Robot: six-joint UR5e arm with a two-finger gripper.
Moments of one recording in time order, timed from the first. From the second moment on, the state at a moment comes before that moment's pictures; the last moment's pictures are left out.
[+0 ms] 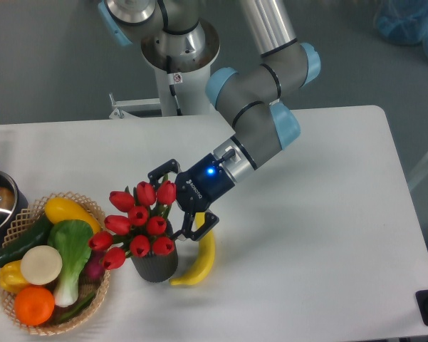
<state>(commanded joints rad) 2.55 -1.94 -1.87 -0.86 0.31 1.40</state>
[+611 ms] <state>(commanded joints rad) 2.54 -1.94 -1.86 -0.86 0.31 1.36</state>
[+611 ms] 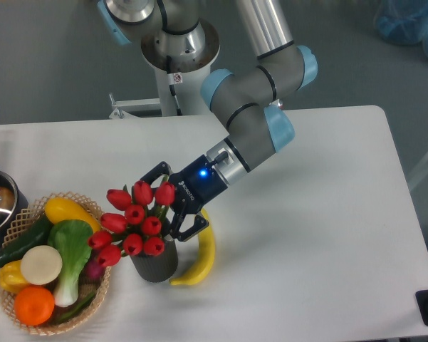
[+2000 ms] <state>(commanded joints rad) 2.56 -1.87 -1.87 -0.85 0.29 1.32</state>
